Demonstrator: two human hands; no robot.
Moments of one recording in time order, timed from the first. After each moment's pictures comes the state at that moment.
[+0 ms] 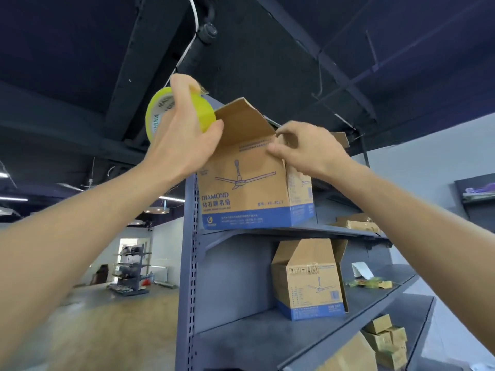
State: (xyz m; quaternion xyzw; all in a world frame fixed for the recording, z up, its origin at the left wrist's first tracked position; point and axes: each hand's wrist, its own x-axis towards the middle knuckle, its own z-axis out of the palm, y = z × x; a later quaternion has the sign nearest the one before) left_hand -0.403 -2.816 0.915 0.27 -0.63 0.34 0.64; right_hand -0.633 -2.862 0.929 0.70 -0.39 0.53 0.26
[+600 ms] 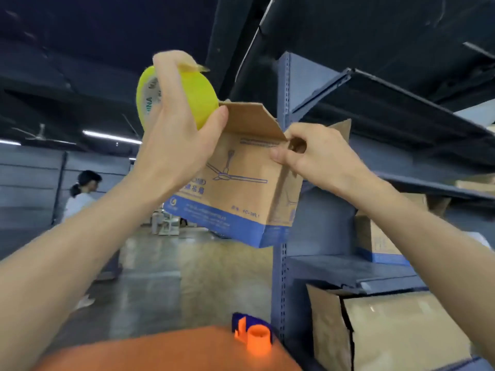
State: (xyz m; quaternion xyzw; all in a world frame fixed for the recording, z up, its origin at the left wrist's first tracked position) left_hand -0.330 -2.628 0.788 0.35 -0.57 0.41 0.62; right_hand -0.523 -2.750 0.805 0.82 -0.19 0.52 0.13
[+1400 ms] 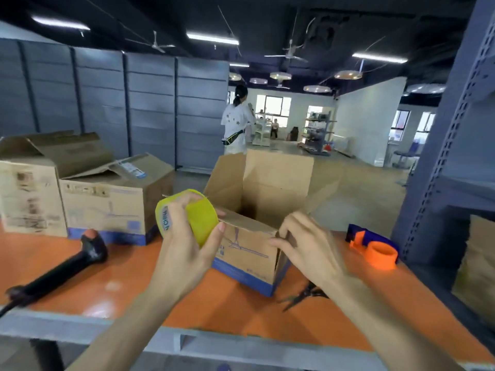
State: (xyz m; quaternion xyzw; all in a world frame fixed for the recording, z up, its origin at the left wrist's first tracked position) left_hand -0.143 -2.567 0.459 0.62 -0.46 0.26 0.59; right_hand -0.279 -2.776 0.474 0.92 -0.08 0.37 0.00
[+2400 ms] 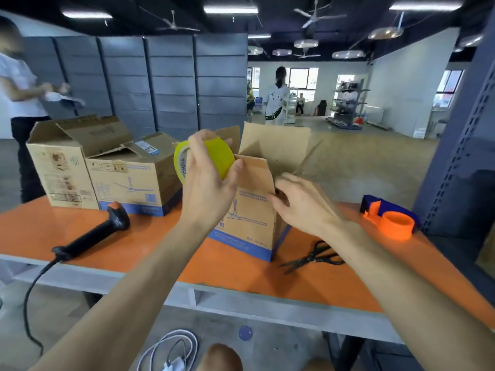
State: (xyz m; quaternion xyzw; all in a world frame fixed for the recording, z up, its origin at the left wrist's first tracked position) left_hand -0.167 -2.609 0.503 0.68 -0.39 0.29 0.54; right_hand -0.270 -2.787 0.491 0.95 -0.03 0.32 -0.01
